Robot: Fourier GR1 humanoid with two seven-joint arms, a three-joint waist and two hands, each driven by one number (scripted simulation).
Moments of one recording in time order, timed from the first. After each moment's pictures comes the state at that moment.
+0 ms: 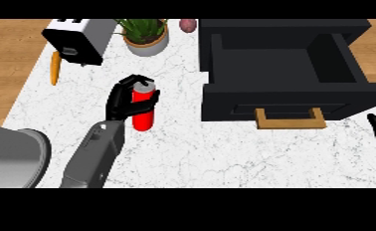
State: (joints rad) left arm -0.58 0.04 0.17 -0.55 0.07 0.01 -0.53; right arm 0.27 -0.02 -0.27 -2.17 -0.11 0.23 0.11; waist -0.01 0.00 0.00
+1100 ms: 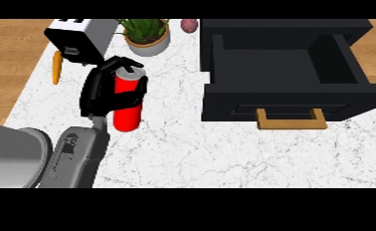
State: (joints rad) left arm -0.37 0.06 0.02 -1.32 0.06 0.11 -0.09; right arm 0.30 -0.02 -0.28 -2.20 -0.13 0.21 0.10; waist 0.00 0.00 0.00
